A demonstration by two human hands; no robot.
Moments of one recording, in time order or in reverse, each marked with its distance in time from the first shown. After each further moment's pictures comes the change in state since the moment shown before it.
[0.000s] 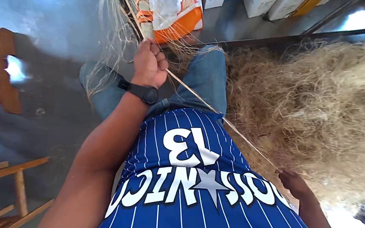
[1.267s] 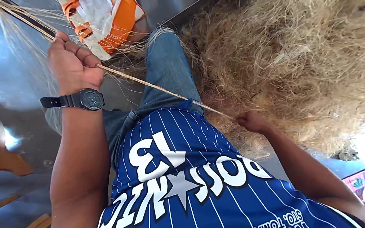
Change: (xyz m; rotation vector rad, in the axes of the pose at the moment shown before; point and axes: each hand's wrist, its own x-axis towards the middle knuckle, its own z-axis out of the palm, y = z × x) left_hand 0.038 0.024 0.026 0.130 -0.034 0.047; right_hand 0.001 -0.152 0.124 -0.484 -0.215 -0.320
